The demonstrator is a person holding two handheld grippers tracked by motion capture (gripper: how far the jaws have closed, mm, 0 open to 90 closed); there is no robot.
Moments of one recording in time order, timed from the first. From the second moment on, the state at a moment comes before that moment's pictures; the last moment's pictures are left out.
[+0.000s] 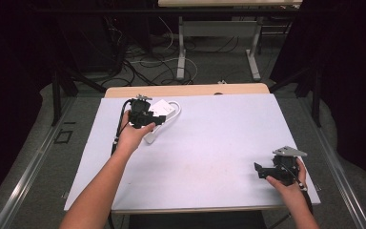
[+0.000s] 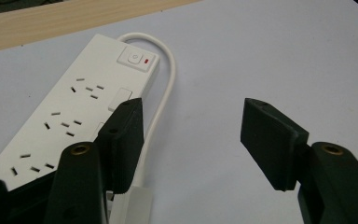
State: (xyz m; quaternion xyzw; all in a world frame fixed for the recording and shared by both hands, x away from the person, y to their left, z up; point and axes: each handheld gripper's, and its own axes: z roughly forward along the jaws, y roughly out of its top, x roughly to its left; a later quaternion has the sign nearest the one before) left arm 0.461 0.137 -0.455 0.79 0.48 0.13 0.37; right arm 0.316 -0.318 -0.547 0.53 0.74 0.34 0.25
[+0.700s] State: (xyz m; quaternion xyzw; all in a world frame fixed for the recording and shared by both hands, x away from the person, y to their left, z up) left arm 0.499 0.125 -0.460 0.78 0.50 0.12 0.35; right arm 0.313 -0.316 -0.548 0.53 0.73 0.34 0.25
